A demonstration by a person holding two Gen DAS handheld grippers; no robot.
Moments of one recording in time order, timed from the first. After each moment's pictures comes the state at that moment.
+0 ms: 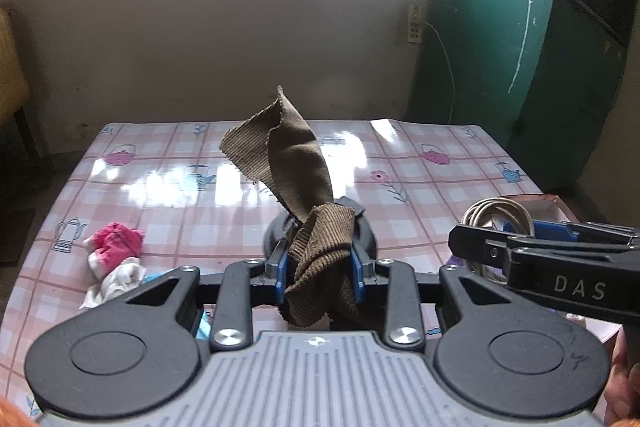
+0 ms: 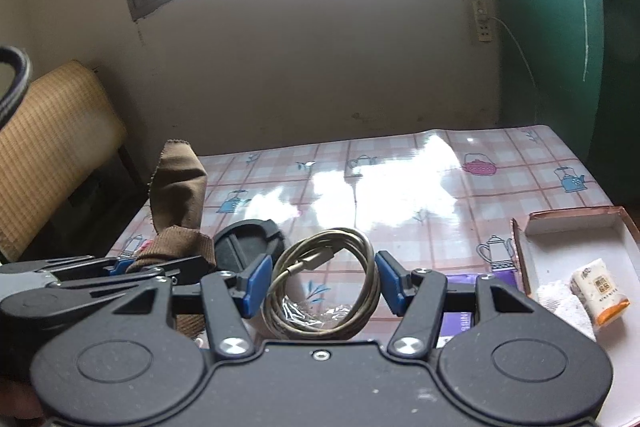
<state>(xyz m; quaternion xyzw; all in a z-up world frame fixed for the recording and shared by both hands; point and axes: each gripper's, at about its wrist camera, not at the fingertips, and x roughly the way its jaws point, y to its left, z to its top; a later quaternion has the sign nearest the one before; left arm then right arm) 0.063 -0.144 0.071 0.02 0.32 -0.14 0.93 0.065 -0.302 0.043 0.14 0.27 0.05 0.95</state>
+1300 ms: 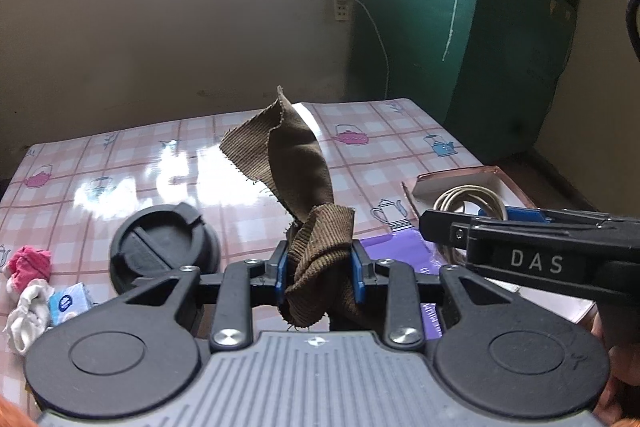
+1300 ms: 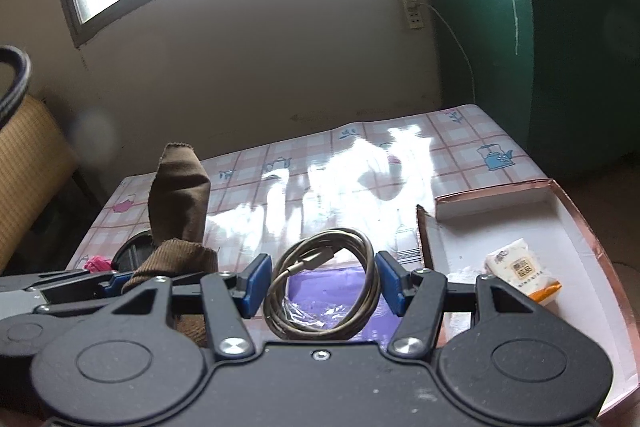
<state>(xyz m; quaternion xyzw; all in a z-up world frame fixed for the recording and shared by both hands) 0.060 -0.229 0.058 0.05 0.33 -0.22 0.92 0.042 -0.379 0.028 0.18 0.28 -0.02 0.94</state>
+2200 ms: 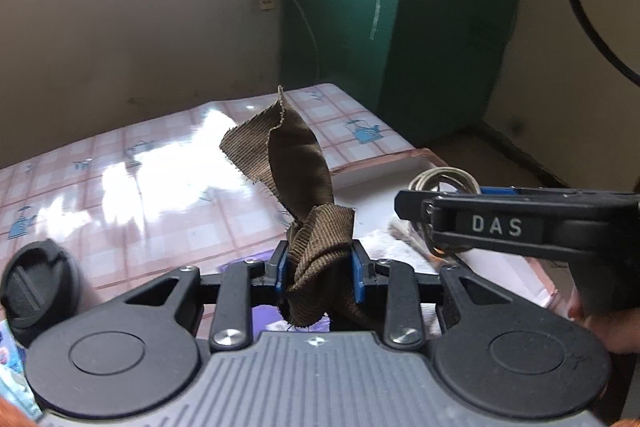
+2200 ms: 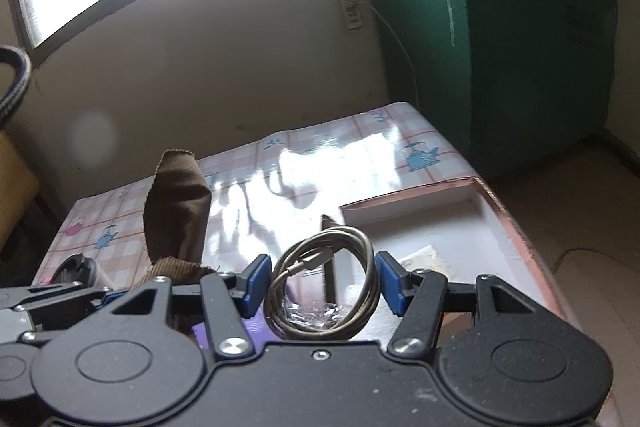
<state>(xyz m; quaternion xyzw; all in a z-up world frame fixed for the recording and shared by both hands) 0.061 -0.302 0.045 0.08 0.34 -0.30 0.89 0.024 -0.452 0.018 0.20 0.28 -0.08 0.93</state>
